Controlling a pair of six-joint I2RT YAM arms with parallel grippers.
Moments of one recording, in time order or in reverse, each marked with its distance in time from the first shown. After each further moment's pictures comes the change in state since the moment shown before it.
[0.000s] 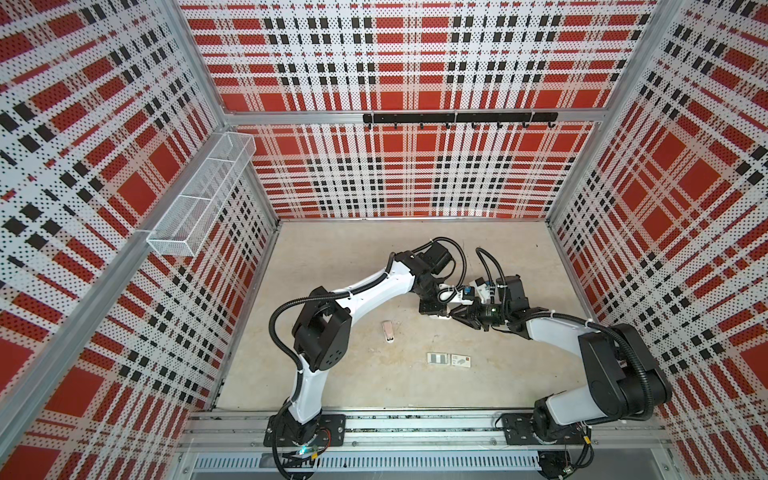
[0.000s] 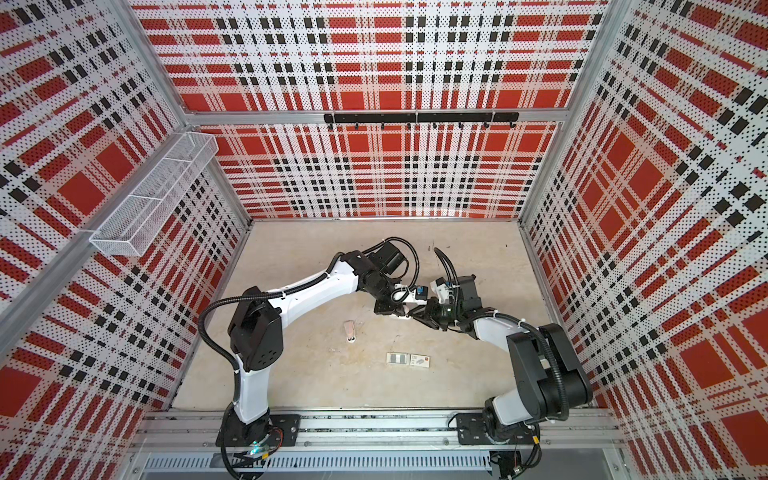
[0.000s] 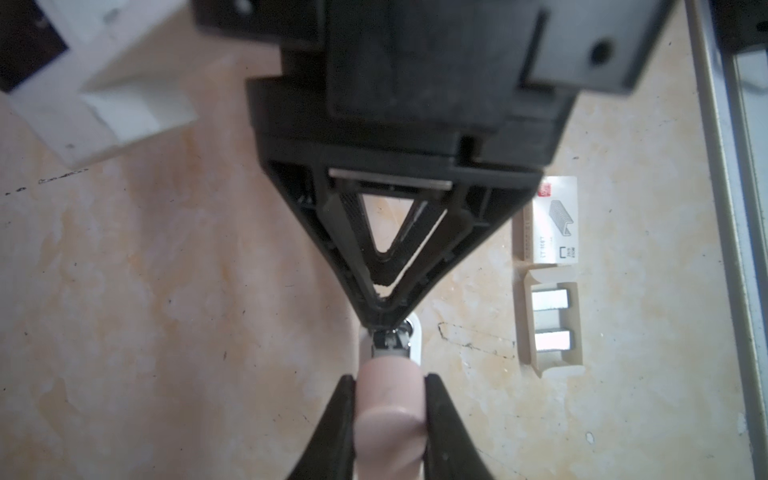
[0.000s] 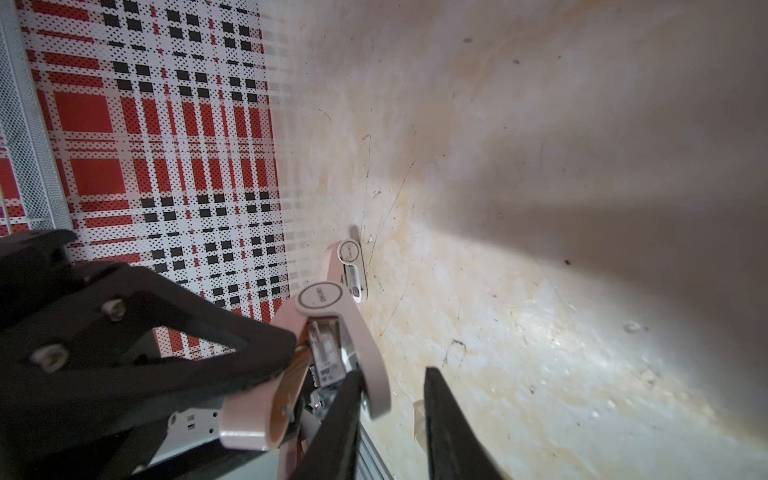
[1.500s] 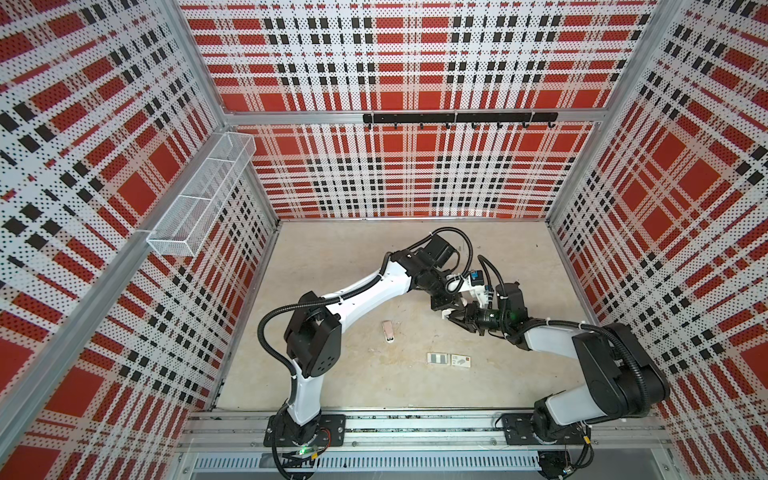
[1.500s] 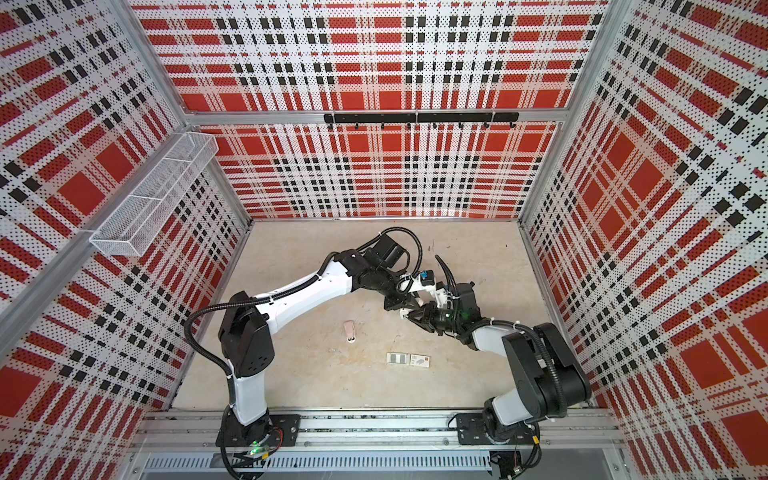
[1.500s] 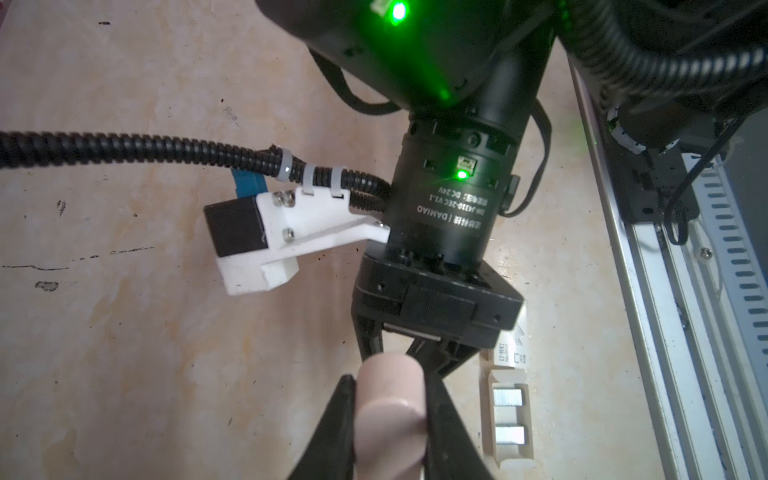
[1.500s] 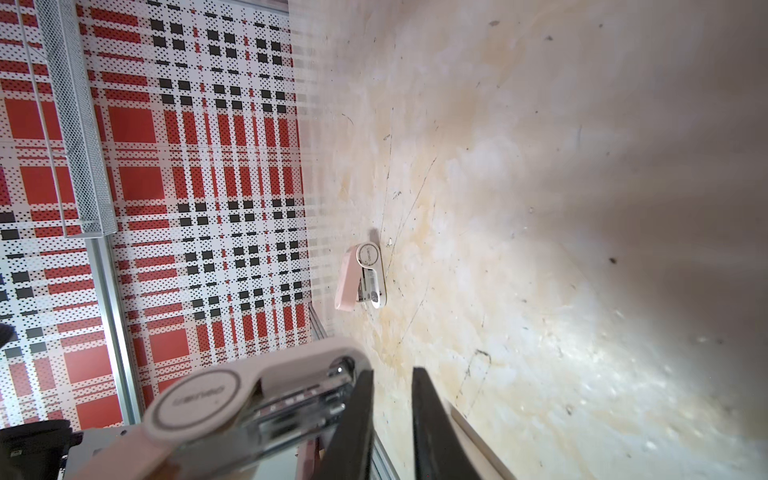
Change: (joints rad) left arm -0.020 -0.065 0.002 0.148 0.152 -0.219; right arm 0.035 0.003 -0.117 0.269 0.000 0.150
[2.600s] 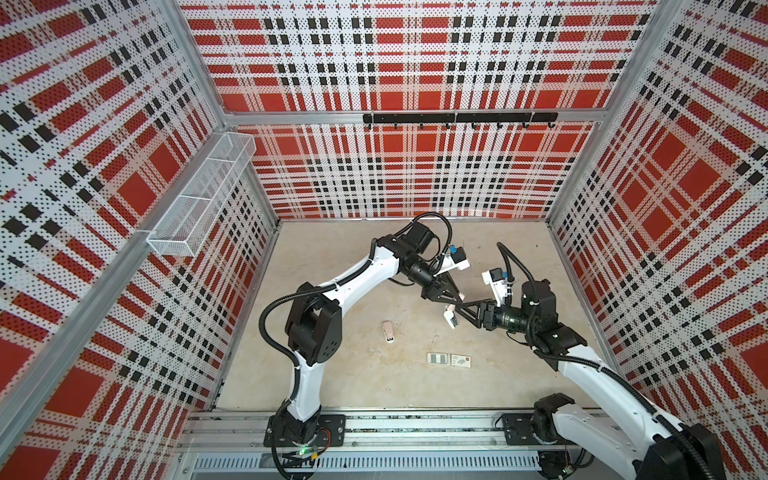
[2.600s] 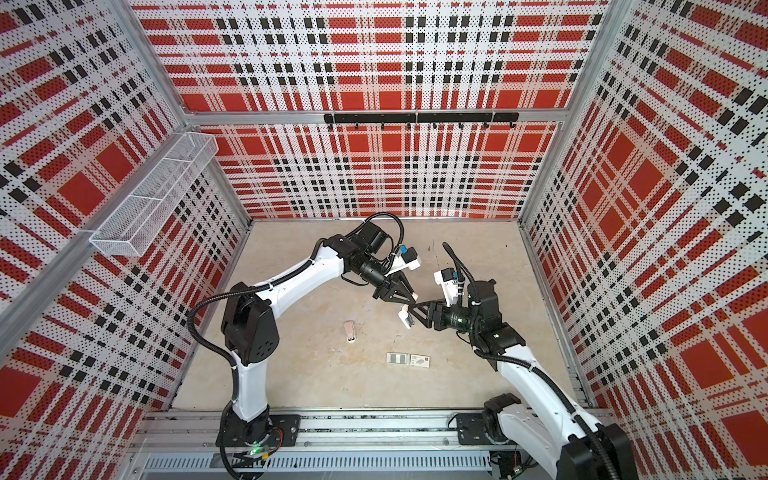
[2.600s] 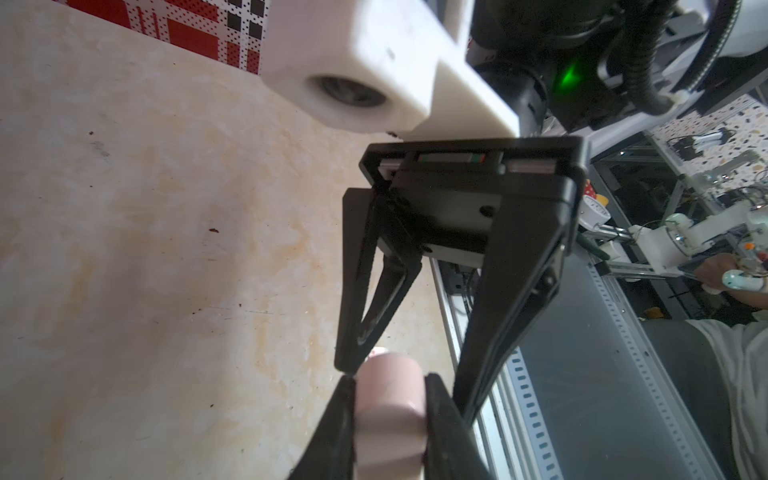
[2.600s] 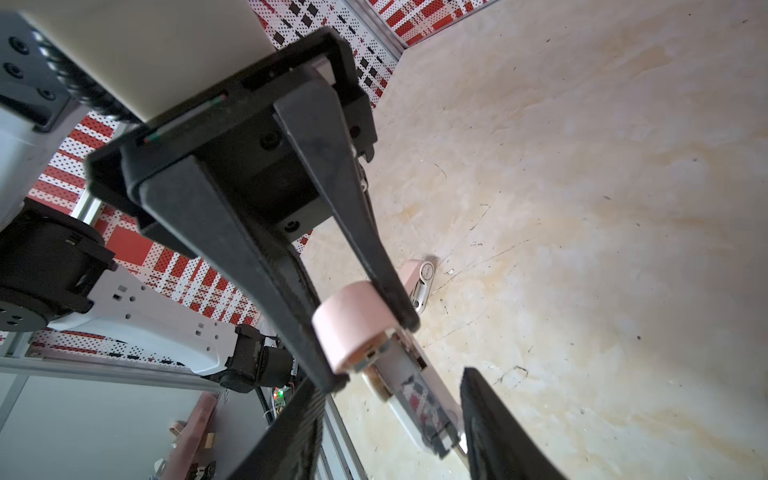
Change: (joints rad) left arm 0.152 0.072 0.094 -0.170 0.586 -0.100; right arm 0.023 -0.532 0.068 -0.391 0.073 -0.394
